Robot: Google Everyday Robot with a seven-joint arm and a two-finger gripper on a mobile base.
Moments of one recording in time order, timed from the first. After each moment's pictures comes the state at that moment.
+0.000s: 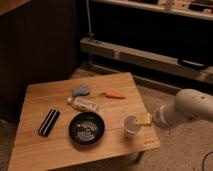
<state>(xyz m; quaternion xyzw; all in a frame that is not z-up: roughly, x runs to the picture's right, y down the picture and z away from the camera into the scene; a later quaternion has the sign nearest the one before) 0.177 0.167 0.661 -0.30 0.07 0.75 0.59</state>
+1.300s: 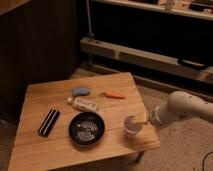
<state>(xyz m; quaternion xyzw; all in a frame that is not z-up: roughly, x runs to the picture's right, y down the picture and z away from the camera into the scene) 0.193 0.182 0.719 -0.31 0.09 0.76 0.56</state>
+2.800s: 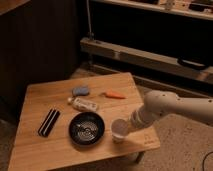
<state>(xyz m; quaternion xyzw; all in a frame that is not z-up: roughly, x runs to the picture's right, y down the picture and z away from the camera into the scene) 0.119 0.181 0.694 -0.34 0.09 0.70 0.62</state>
